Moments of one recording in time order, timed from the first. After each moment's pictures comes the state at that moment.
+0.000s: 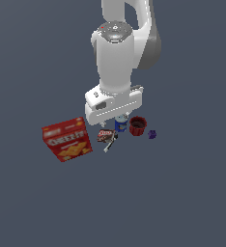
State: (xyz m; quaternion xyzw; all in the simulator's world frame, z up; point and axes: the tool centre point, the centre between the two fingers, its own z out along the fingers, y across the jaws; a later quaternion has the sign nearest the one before) arm -0.005 0.008 0.241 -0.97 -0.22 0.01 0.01
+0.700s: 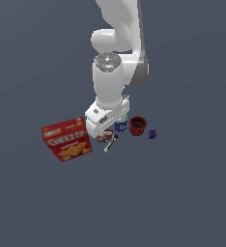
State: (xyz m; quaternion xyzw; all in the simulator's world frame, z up) arm -0.021 -0.012 0.172 -0.93 -0.38 0.00 0.00
